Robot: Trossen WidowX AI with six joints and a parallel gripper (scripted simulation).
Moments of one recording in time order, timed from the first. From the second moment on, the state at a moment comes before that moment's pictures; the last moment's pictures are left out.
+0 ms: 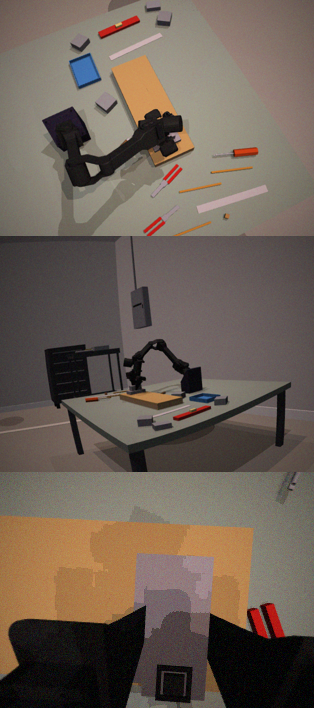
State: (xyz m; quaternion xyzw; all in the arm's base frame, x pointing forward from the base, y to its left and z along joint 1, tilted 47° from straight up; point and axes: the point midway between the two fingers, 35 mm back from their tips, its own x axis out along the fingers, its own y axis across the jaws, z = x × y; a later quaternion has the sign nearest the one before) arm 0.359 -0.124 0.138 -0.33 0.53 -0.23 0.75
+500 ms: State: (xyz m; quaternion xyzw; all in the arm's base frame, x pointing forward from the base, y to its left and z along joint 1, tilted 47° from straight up) arm 0.358 -0.137 0.151 -0.33 0.53 -0.23 0.75
